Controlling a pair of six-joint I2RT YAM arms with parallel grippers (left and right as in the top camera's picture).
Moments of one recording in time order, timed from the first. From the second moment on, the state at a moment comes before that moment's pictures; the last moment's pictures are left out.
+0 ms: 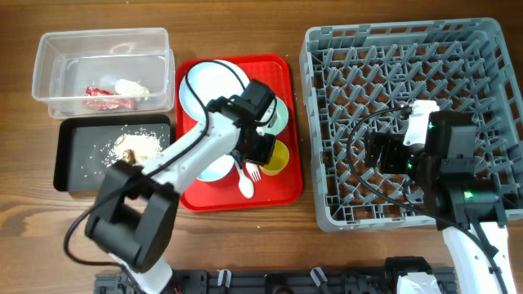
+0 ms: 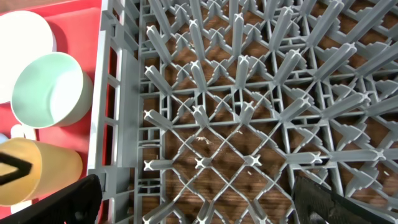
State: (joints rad) left arm -0.57 1.82 1.25 -0.84 0.20 -0.27; right arm 0.02 0.95 0.88 -0.80 -0.10 0.09
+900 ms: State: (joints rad) left arm -0.43 1.69 1.27 -0.32 1.23 -0.65; right arm 0.02 1.21 0.88 -0.28 -1.25 -0.09
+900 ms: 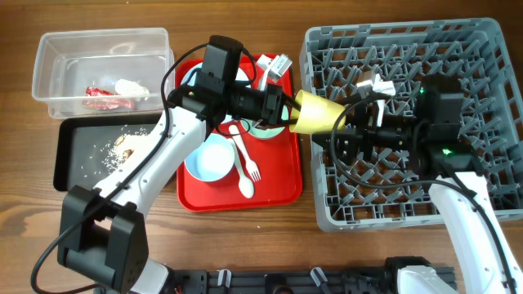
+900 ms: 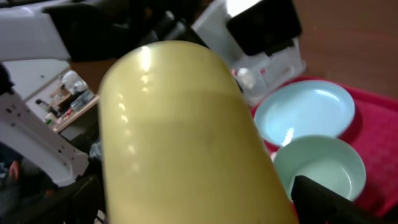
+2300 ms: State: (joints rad) left arm -0.15 1.44 1.27 -0.97 0.04 -0.38; right arm -0.12 1.26 1.22 -1.25 -0.05 0.22
